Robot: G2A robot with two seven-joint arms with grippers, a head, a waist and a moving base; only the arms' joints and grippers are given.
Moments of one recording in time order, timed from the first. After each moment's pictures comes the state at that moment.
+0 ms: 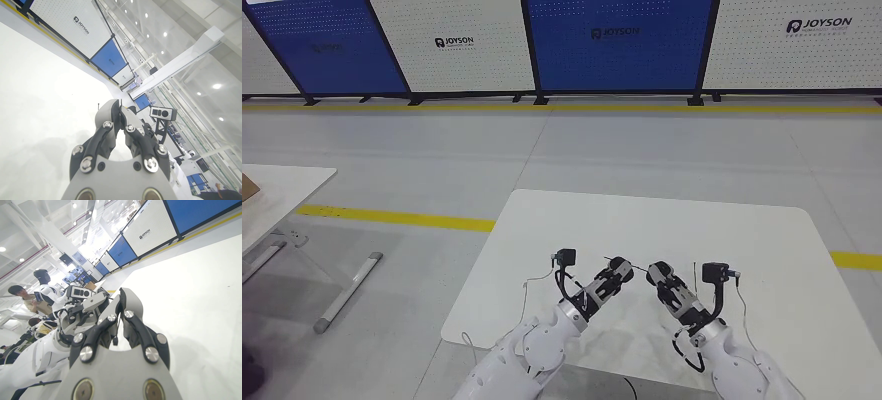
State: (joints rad) left arm 1.44 -1.29 -1.01 -1.53 0.24 -0.33 0.02; right arm -1.48 -1.26 1.16 -1.60 -0.53 -0.33 0.16
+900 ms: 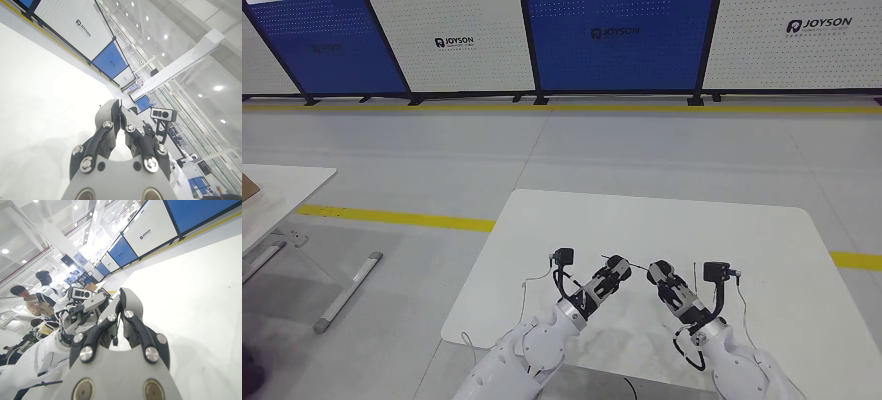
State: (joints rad) left arm 1.44 -1.29 -1.01 -1.53 0.25 -0.32 0.04; right arm -1.47 -1.26 1.16 -1.59 -0.51 -0.34 0.16
